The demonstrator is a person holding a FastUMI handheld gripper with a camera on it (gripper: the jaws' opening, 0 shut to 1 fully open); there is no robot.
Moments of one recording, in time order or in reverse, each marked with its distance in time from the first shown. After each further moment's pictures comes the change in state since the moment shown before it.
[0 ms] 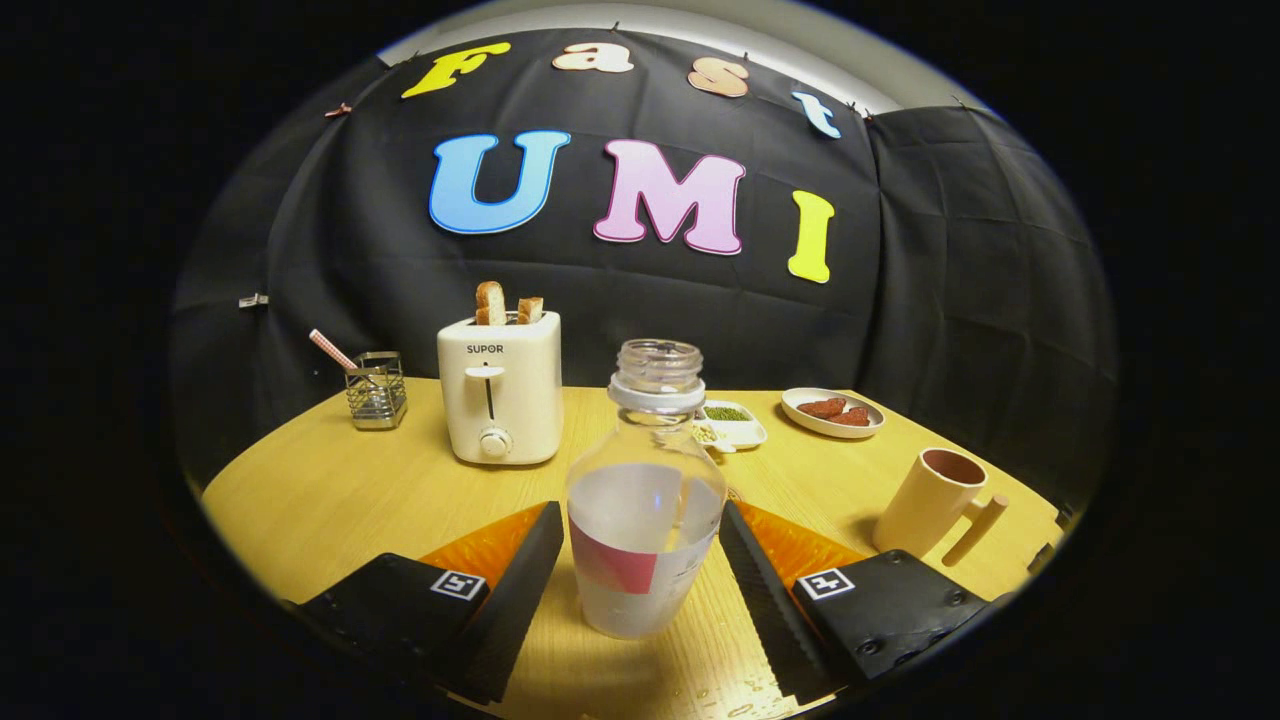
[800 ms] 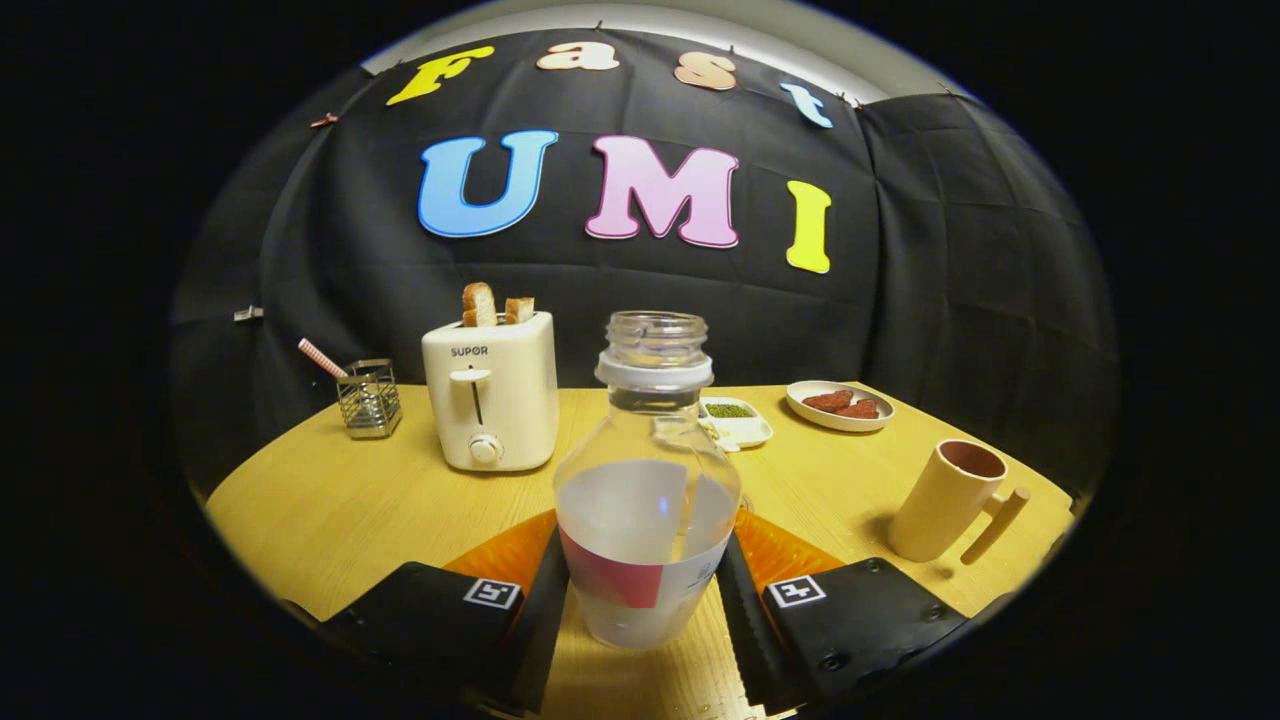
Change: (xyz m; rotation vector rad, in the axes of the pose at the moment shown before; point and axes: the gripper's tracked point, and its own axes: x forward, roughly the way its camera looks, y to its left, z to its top) arm 0.007 -0.019 0.005 0.084 -0.013 0.007
